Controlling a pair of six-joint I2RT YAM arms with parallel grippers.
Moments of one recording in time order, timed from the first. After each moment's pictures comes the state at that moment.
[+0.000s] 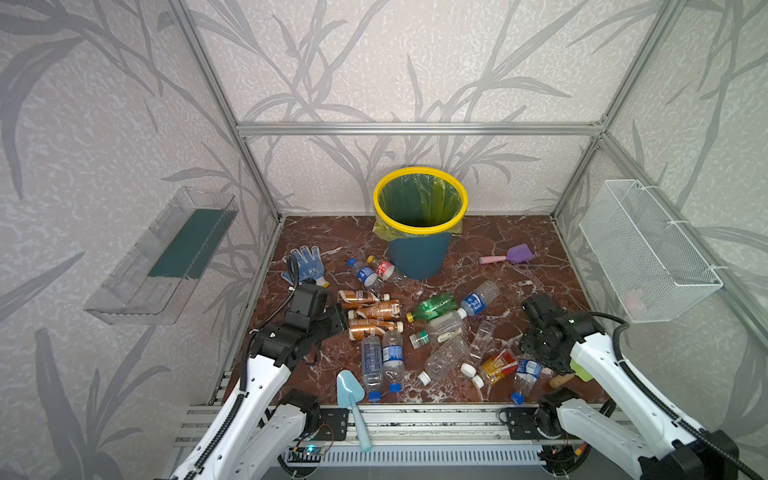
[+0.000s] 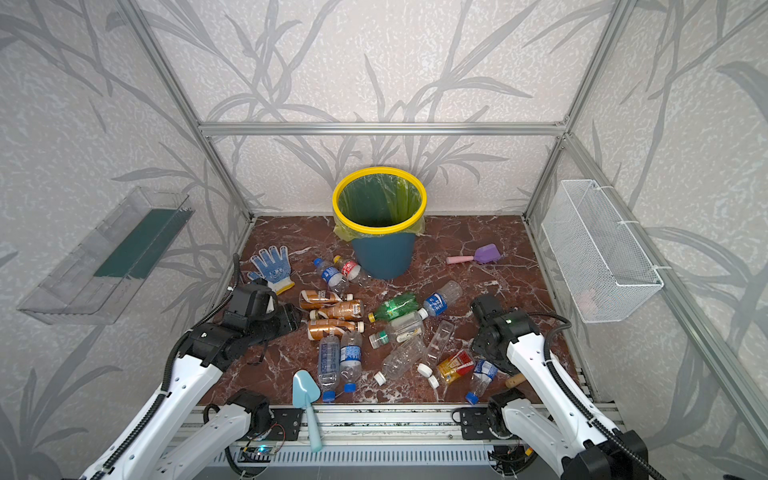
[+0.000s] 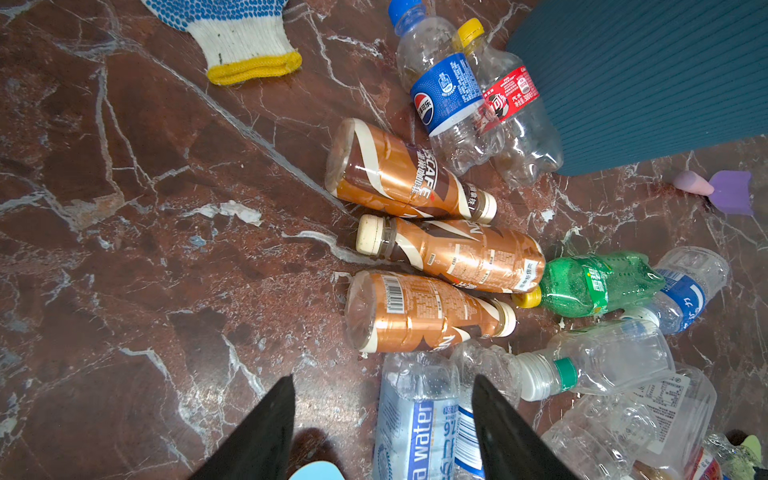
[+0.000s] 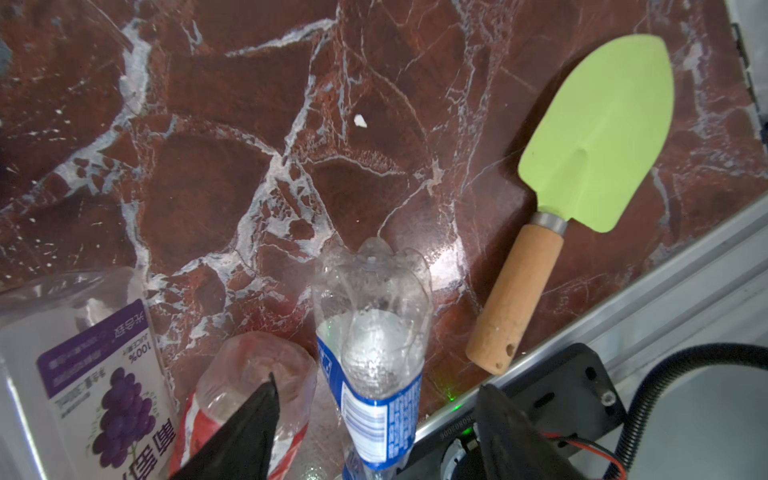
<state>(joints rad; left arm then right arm) -0.29 0.78 0.77 -0.90 -0.03 -0.65 0.29 0.96 0.70 -1.20 0.21 0.91</state>
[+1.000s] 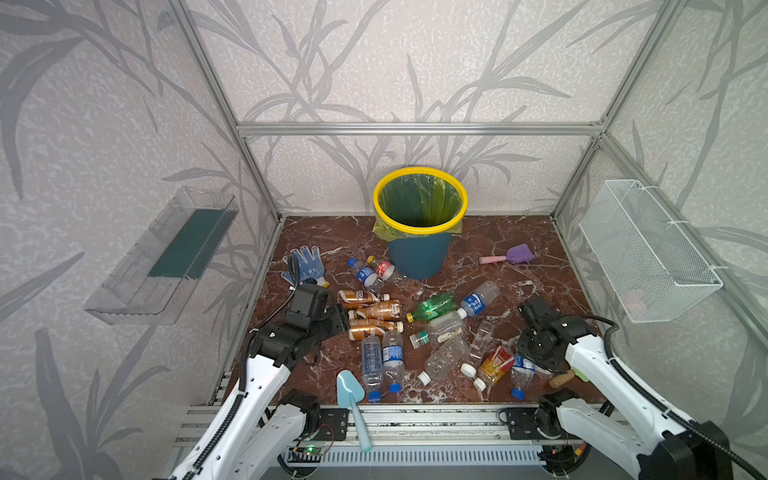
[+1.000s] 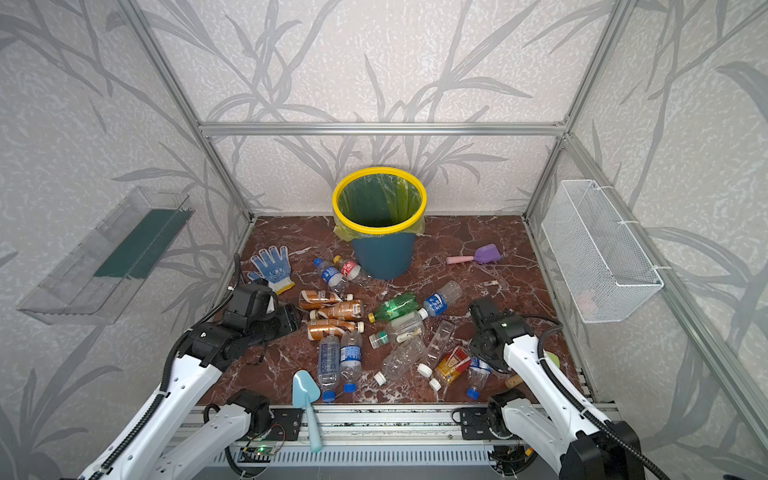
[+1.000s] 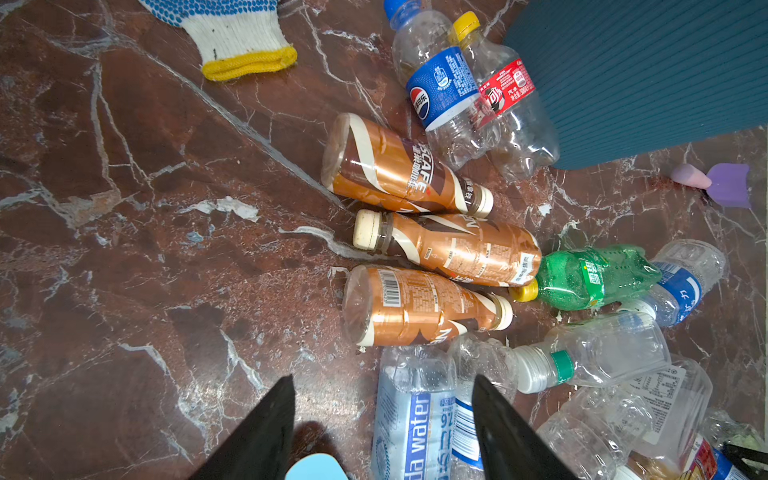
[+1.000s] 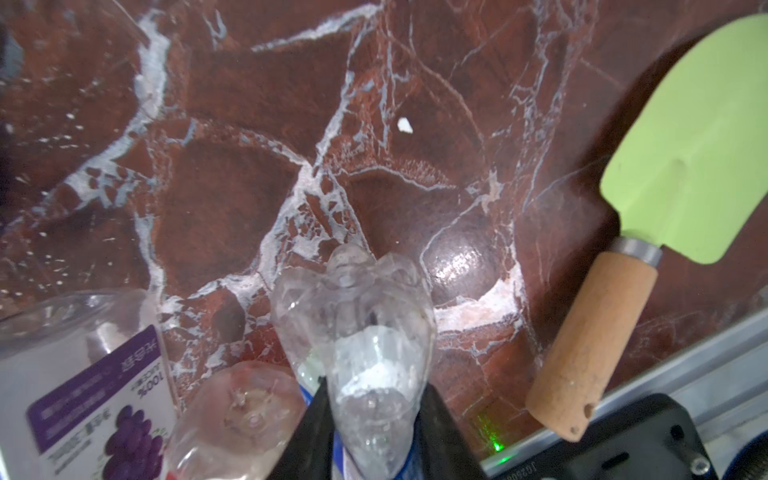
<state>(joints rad) -0.31 0.79 0.79 -0.92 -0.03 -0.65 0.28 0.95 0.63 -1.06 0.18 0.88</state>
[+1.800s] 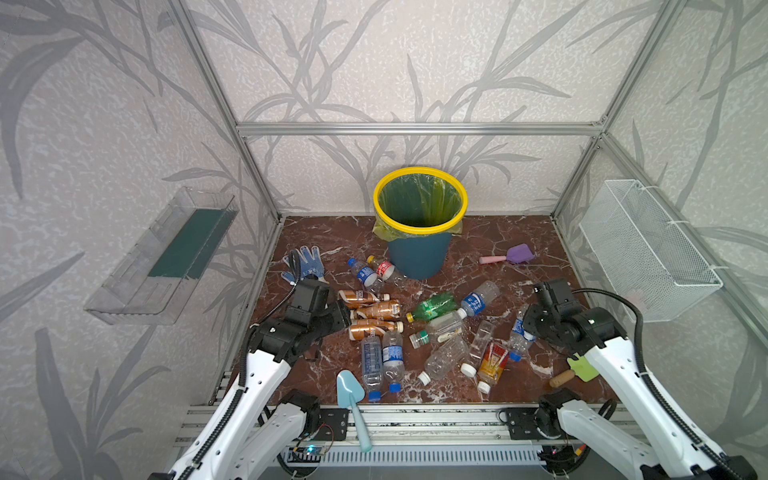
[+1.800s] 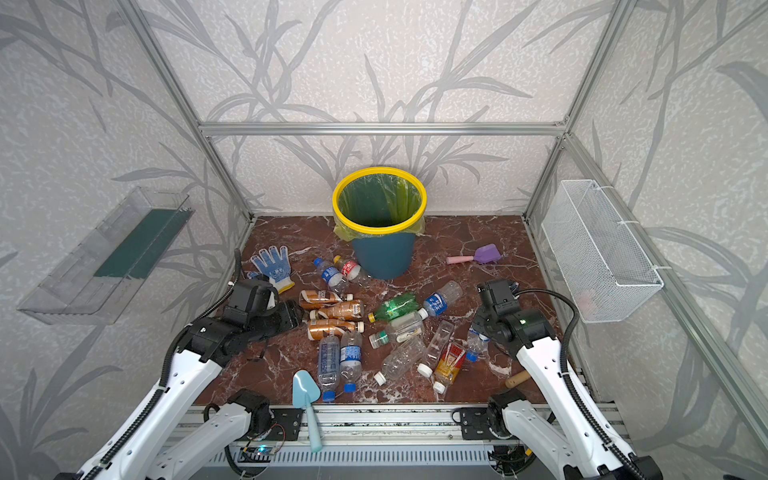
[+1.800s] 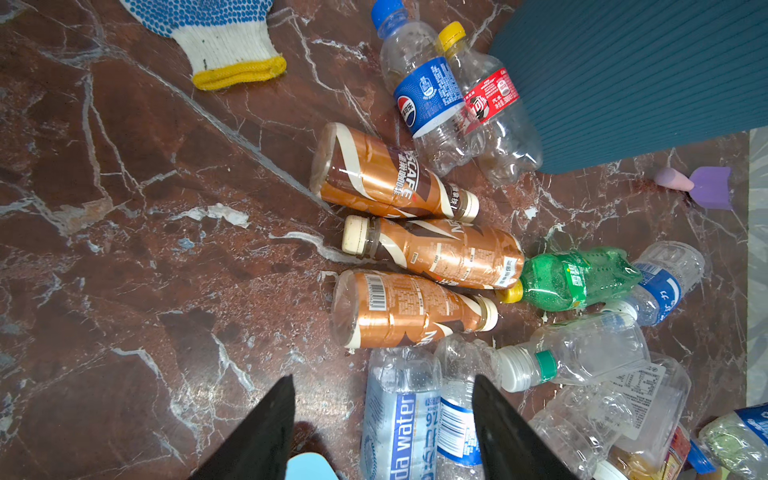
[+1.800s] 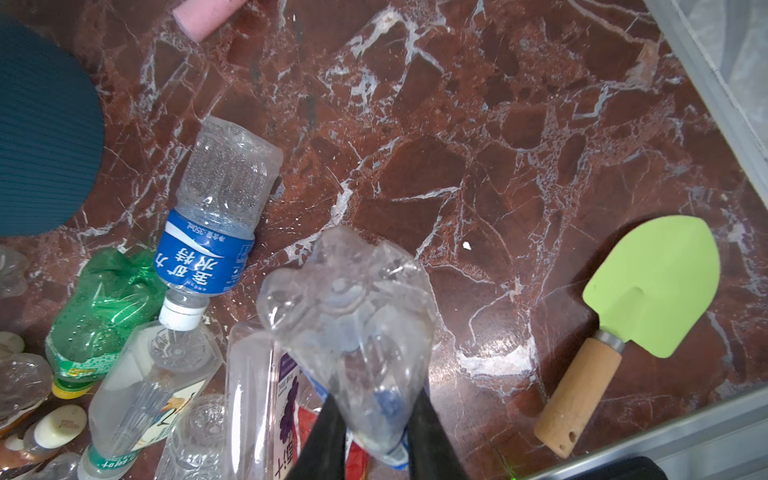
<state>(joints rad) -0.31 0.82 0.83 -0.92 -0.02 -0.66 0.27 0.92 0.86 -1.08 0.21 0.75</state>
